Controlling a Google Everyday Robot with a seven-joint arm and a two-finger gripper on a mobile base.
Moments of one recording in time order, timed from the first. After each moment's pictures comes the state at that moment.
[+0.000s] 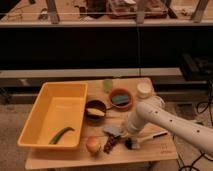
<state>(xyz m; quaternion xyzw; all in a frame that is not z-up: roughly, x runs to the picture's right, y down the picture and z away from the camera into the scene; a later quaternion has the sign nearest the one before) 0.099 0.228 0.769 -0.31 -0.20 -0.02 0.93</state>
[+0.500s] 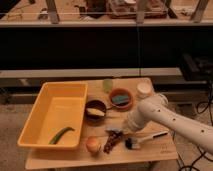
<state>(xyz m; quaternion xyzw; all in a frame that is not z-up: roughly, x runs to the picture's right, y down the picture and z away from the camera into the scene) 0.111 0.196 0.753 -0.28 -0.18 0.00 0.94</state>
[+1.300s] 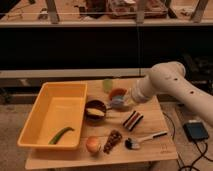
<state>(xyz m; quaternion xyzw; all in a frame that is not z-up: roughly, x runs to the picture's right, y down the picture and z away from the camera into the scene) 0.097 0.035 0.676 -0.21 -0.22 0.07 0.95</state>
